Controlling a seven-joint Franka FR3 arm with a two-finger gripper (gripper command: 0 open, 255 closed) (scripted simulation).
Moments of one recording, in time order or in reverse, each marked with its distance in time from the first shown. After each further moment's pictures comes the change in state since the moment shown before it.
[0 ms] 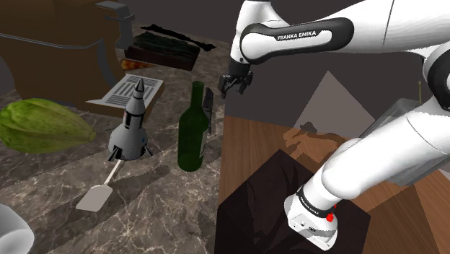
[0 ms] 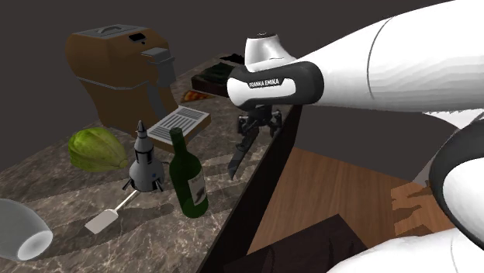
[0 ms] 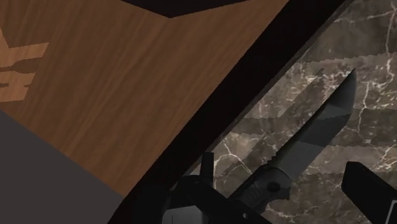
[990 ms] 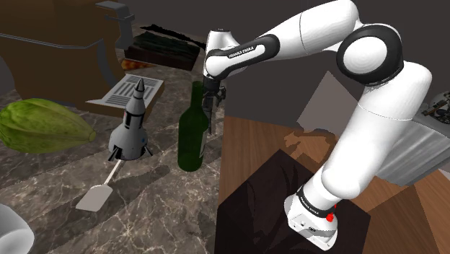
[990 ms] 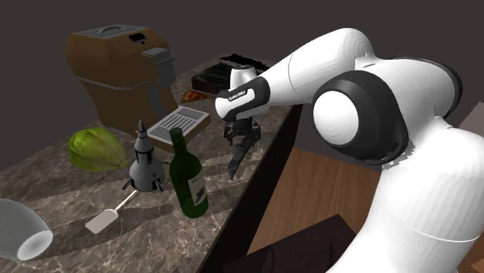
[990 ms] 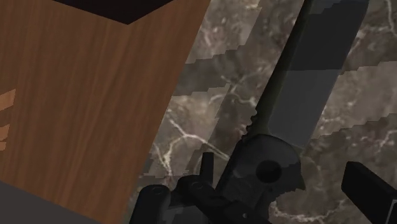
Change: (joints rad) arm -0.003 0.480 0.011 0.261 0.007 0.173 0.262
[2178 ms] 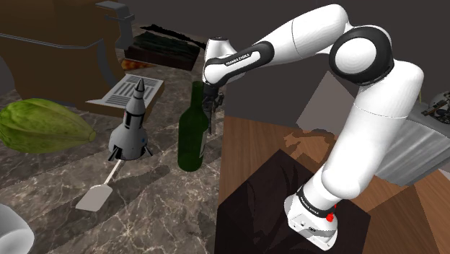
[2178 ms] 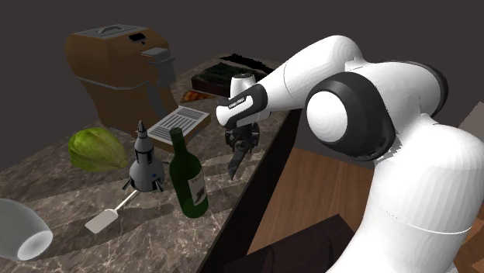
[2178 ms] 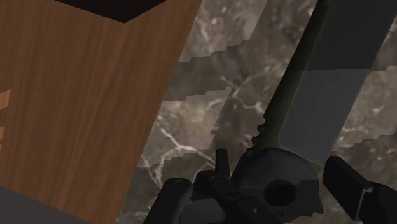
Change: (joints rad) arm 0.001 0.047 -0.003 -0.017 -0.008 0.064 0.005
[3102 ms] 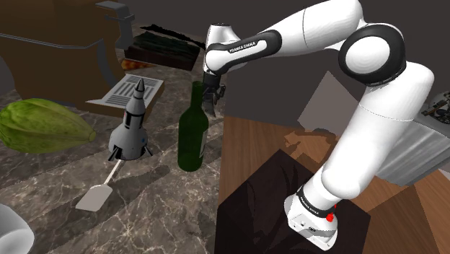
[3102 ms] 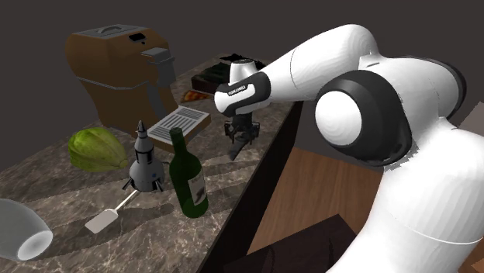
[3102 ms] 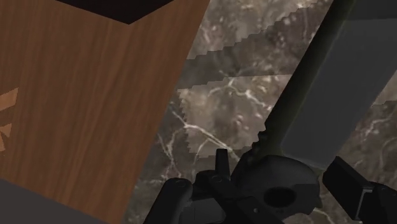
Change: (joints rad) arm -0.002 -0.059 0.003 0.048 0.011 -0.107 -0.006
